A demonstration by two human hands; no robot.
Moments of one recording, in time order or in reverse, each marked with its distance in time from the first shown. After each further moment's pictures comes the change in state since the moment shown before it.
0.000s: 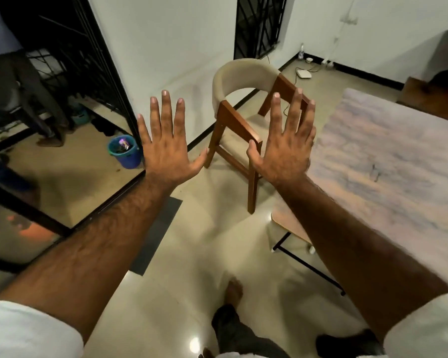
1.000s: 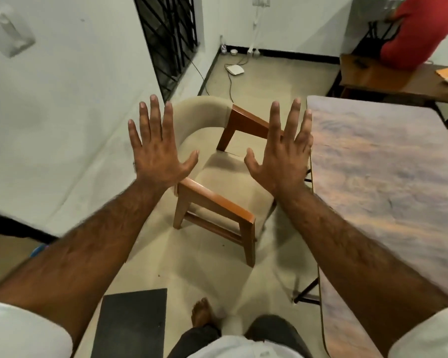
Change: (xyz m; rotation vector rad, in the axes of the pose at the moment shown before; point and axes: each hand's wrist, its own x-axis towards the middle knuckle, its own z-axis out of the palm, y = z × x) left_hand 0.501 0.036 0.321 -0.188 -0.042 0.351; right_hand 0.384 0.033 0.269 -0.101 -0.038 0.385
